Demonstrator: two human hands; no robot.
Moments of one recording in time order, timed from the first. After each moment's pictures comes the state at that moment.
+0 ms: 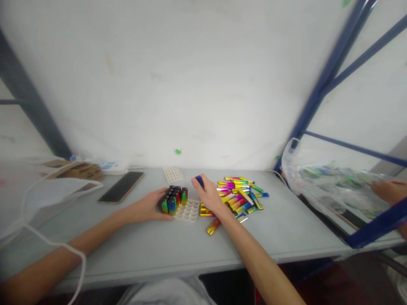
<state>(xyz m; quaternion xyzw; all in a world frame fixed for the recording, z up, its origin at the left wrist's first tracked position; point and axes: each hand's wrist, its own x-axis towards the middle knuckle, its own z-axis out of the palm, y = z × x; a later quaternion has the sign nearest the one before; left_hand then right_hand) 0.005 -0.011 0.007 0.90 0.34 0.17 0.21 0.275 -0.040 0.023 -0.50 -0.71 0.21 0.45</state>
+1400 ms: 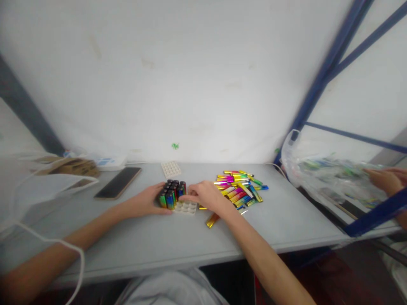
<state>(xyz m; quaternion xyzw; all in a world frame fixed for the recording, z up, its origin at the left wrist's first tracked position) 0.006 -0.013 0.010 0.90 0.34 0.19 0.22 0.280 -0.056 0.034 -0.48 -0.86 0.03 0.18</state>
